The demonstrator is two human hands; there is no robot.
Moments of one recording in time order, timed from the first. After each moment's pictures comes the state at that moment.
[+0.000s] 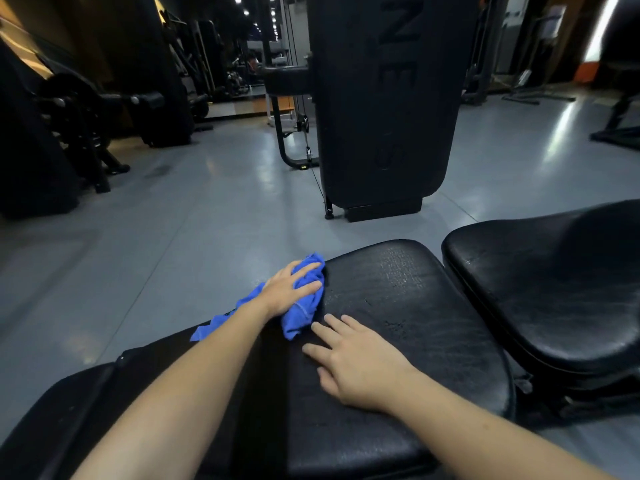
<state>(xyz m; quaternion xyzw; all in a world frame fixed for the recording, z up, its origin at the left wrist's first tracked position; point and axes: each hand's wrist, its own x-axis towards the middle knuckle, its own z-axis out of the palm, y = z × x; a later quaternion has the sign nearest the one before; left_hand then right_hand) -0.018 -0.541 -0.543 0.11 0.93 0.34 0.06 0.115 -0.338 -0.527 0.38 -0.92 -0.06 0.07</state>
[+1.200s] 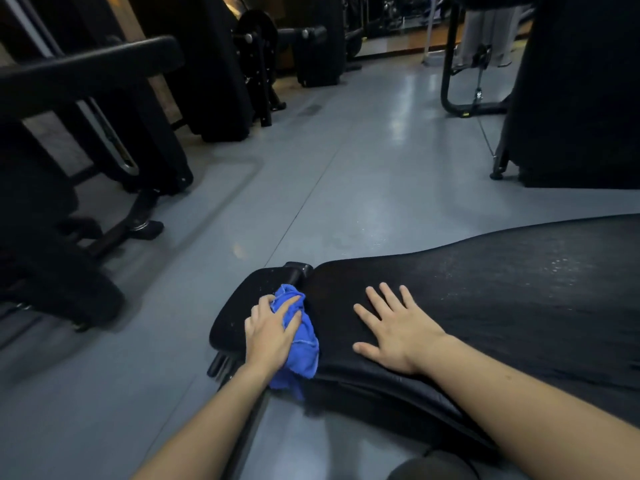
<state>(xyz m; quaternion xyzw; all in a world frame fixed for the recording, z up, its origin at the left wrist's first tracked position) 0.233 -0.819 -0.655 -0.27 0.94 0.15 -0.13 0.130 -0.578 -0.591 0.46 -0.87 -0.12 -0.11</state>
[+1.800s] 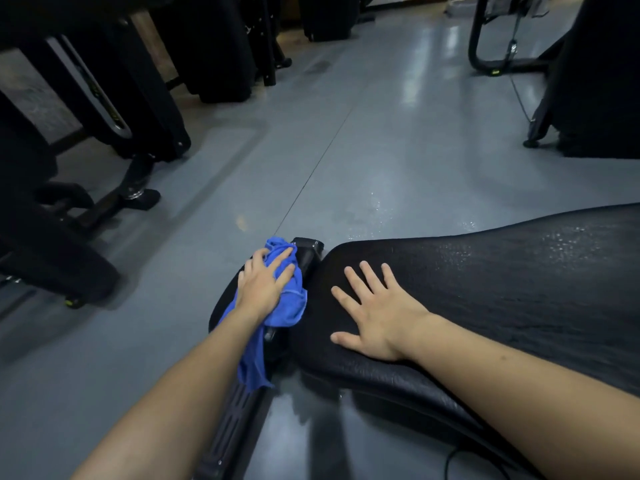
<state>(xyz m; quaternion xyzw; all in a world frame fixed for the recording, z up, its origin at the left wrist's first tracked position) 0.172 -0.914 -0.671 -0.29 0.92 0.22 -0.11 0.114 -0.670 -0.617 0.51 -0.84 -0.15 -0.12</state>
